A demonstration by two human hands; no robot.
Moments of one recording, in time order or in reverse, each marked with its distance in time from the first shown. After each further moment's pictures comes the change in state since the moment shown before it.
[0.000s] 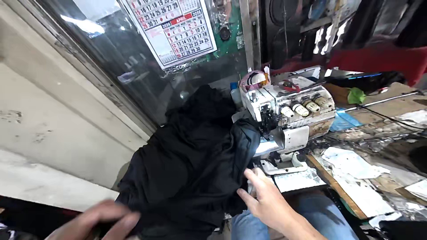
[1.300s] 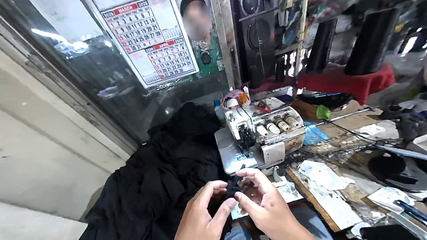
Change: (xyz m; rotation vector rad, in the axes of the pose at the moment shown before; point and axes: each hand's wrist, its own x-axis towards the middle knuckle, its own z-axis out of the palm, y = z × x) left_hand 0.094 0.016 0.203 -0.193 -0.031 0.023; right_hand -0.002 -0.011 -0.056 0.612 0.191 -0.123
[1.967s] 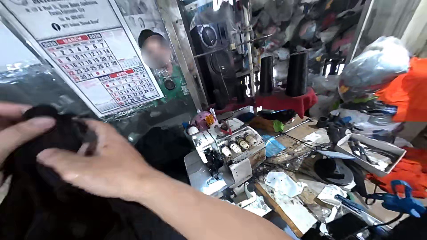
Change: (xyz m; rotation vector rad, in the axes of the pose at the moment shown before) left_hand 0.175 0.044 -0.243 -0.016 0.414 0.274; right_hand 0.154 -0.152 0.123 0.105 -0.243 -0.078
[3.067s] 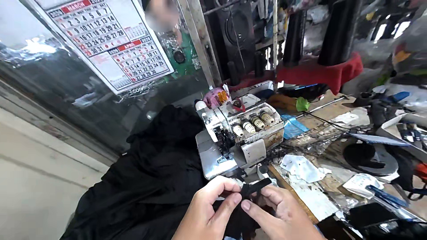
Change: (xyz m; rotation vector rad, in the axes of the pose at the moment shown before) left_hand -0.220 0.059 0.196 -0.330 -0.584 -0.169; right_hand -0.238 0.096 -0.135 -0.171 0.312 0.055
